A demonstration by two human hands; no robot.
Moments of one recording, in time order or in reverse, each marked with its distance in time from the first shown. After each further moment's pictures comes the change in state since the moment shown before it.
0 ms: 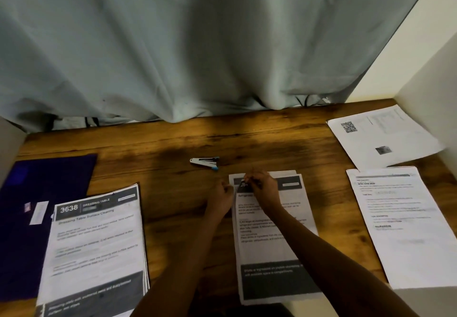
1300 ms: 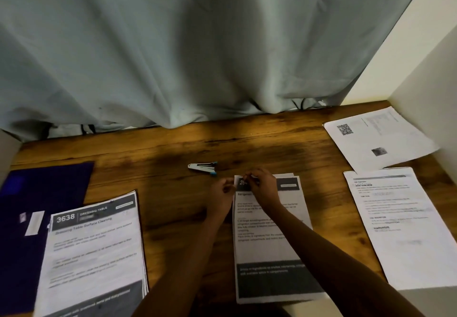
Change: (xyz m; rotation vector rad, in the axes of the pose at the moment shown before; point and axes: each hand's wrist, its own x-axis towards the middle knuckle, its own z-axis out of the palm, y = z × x) left_hand 0.015 0.000 0.006 -0.116 0.086 0.202; right_hand 0.015 -0.012 -0.006 -0.065 0.019 0.030
